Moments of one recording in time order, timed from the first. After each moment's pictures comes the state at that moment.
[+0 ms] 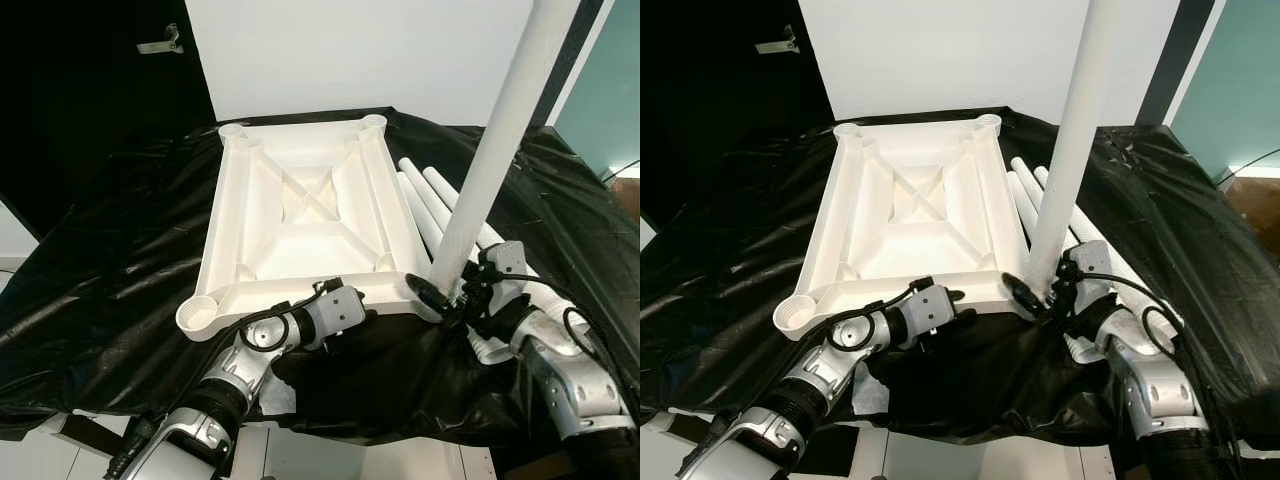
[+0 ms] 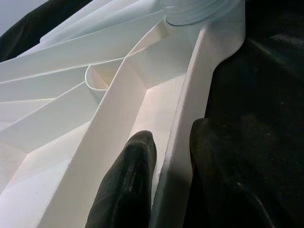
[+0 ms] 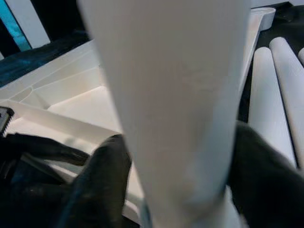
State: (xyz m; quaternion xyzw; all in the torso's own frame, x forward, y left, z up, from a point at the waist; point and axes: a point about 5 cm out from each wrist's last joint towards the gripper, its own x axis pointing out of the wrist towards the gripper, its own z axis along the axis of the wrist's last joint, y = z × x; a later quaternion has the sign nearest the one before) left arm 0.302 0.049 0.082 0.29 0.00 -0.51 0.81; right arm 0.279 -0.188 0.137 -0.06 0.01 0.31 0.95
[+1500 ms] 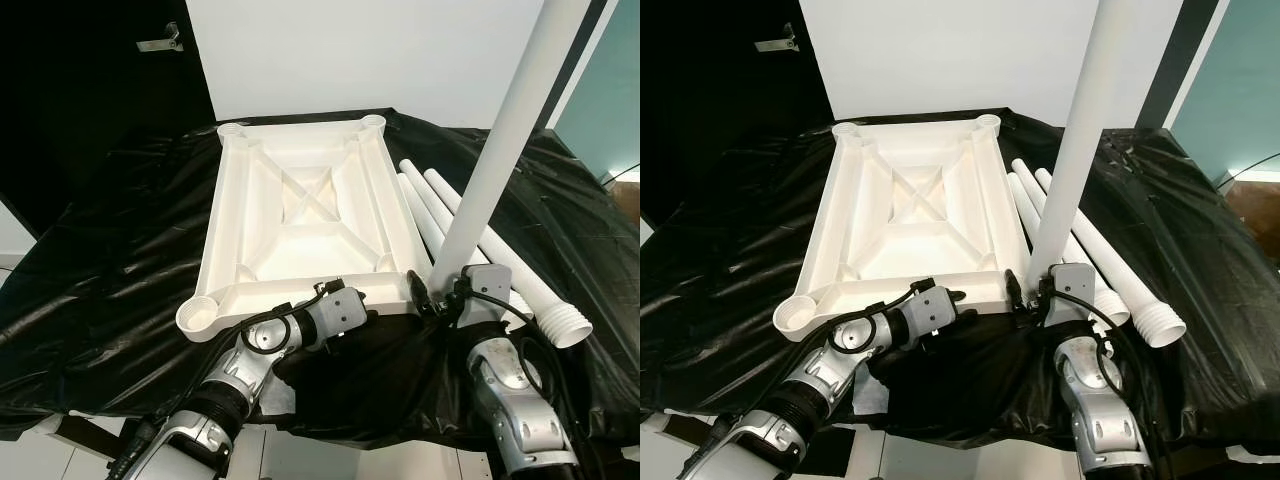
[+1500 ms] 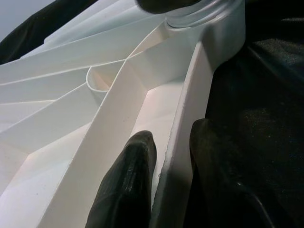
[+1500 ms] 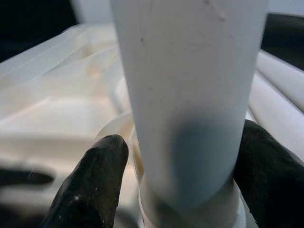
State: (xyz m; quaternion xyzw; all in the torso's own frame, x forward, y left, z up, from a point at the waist) left arm 0.300 0.049 0.081 0.29 0.00 -0.51 0.81; right arm 0.266 -0.164 0.118 -0.05 -0.01 0.16 0.99
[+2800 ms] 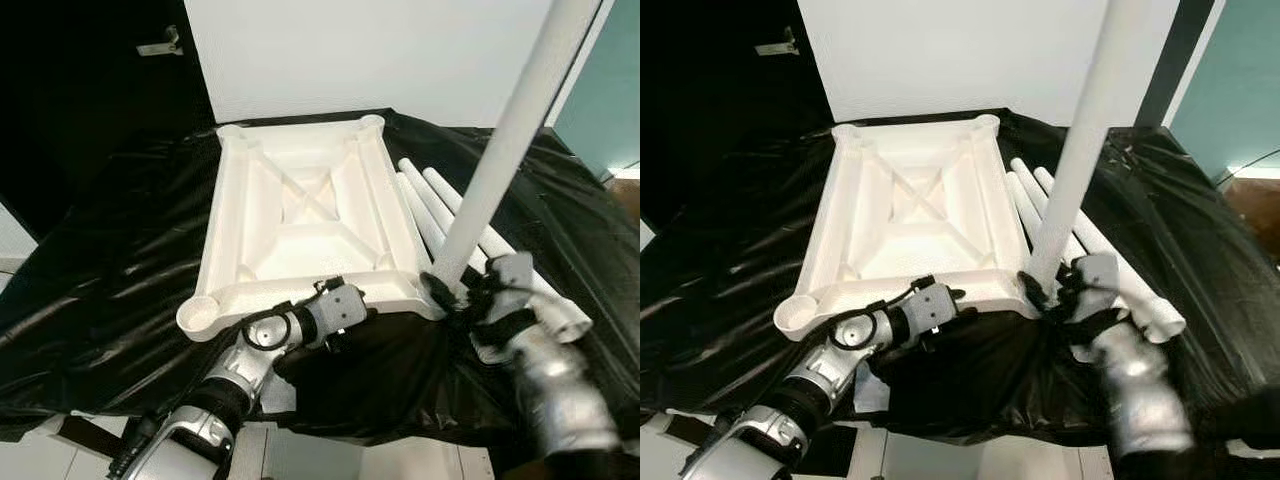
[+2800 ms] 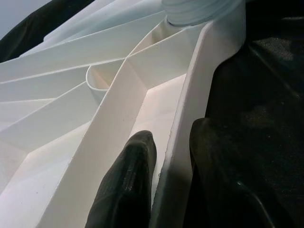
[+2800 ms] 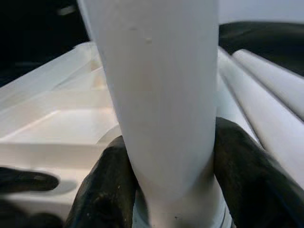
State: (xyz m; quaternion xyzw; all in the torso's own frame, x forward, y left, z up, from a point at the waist) left arm 0.303 0.047 0.081 0.29 0.01 -0.51 0.81; right arm 0.267 -0.177 0.117 -0.03 -0.05 0.13 0.99
